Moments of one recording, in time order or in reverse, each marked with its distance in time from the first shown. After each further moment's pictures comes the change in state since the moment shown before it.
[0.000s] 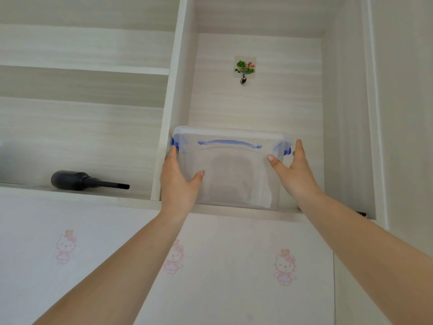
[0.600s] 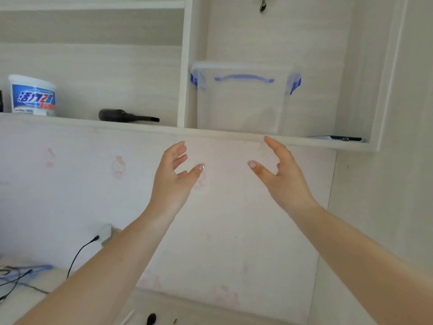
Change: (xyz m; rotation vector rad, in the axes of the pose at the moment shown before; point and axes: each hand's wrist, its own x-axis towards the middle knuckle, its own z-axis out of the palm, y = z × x) left_hand -0.166 0.046 -0.101 -0.136 -0.134 -0.260; right_hand -0.191 -0.004 -0.016 0.111 -0.284 -0.012
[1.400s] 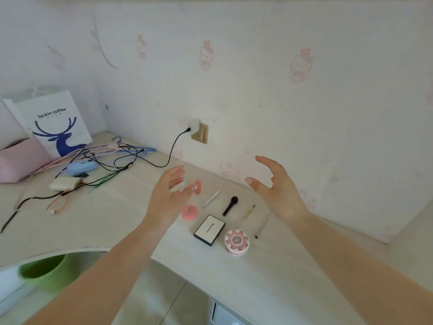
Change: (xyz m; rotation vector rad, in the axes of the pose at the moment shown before) left_hand -0.195 -0.130 -0.216 0.304 0.168 -0.559; right_hand -0.188 0.072 0.205 0.089 -0.546 0.306
